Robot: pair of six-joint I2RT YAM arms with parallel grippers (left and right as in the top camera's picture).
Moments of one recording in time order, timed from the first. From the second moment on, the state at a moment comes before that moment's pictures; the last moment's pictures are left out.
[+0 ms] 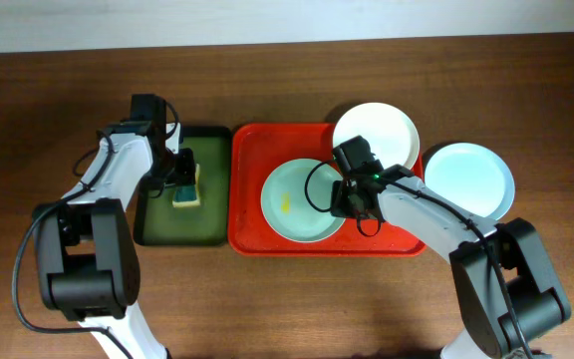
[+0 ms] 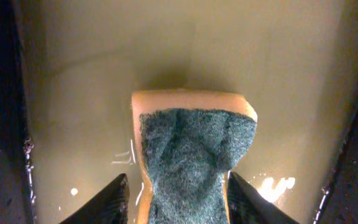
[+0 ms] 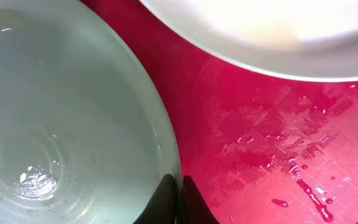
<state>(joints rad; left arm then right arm) 0.01 1.99 1.38 -0.79 0.07 -0.08 0.42 1.78 1.03 -0.53 0.03 0.56</state>
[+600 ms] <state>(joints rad) -0.06 1.98 1.33 -0.77 -0.04 -0.07 0.42 1.78 1.03 -0.53 0.03 0.56</state>
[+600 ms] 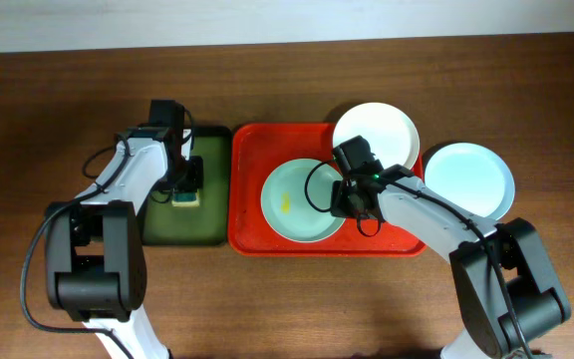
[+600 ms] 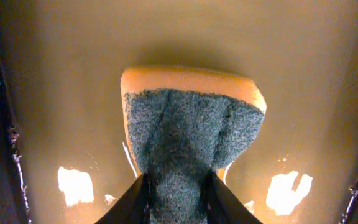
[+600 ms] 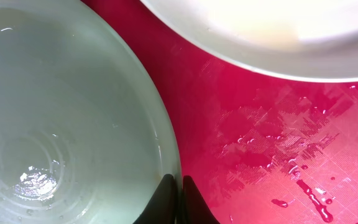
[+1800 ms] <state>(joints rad) -0.06 1.62 1.32 -0.78 0.06 -0.07 0.41 1.78 1.03 -0.57 -0.10 0.48</state>
